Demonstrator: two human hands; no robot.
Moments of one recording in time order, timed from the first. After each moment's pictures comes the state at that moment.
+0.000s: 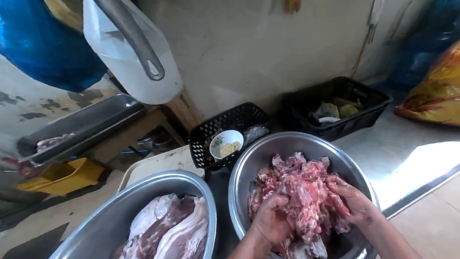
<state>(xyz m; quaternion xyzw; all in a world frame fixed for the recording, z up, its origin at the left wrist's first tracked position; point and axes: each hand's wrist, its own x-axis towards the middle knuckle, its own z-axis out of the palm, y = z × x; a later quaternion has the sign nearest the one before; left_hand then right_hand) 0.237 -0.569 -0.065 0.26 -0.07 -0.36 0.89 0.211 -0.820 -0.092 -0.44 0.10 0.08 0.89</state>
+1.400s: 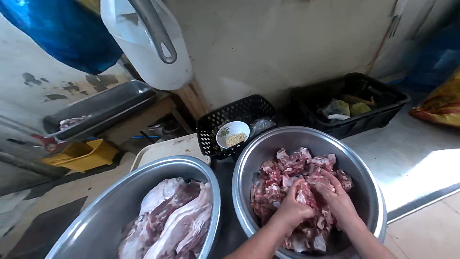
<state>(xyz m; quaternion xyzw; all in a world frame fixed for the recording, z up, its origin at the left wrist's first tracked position) 0.229 -0.603 -0.078 0.66 -0.03 -0.34 0.67 0.207 -0.766 -0.089 -0.73 0.22 -0.03 0.65</state>
